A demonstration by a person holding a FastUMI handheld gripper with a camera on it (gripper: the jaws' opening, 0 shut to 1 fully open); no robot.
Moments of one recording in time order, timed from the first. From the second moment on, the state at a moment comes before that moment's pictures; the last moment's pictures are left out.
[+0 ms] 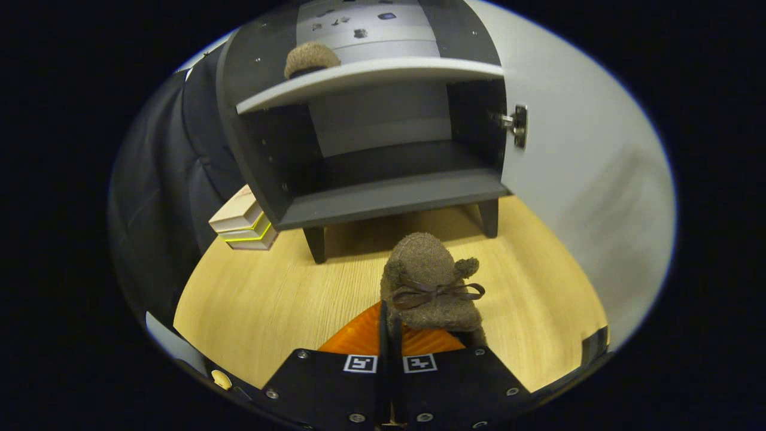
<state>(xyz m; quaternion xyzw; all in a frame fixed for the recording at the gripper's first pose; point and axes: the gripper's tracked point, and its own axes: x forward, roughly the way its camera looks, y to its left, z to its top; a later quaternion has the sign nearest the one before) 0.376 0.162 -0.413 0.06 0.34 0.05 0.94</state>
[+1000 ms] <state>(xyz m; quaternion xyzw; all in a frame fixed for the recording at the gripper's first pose) 0.515 0.130 -0.184 0.00 0.24 0.01 0.97</state>
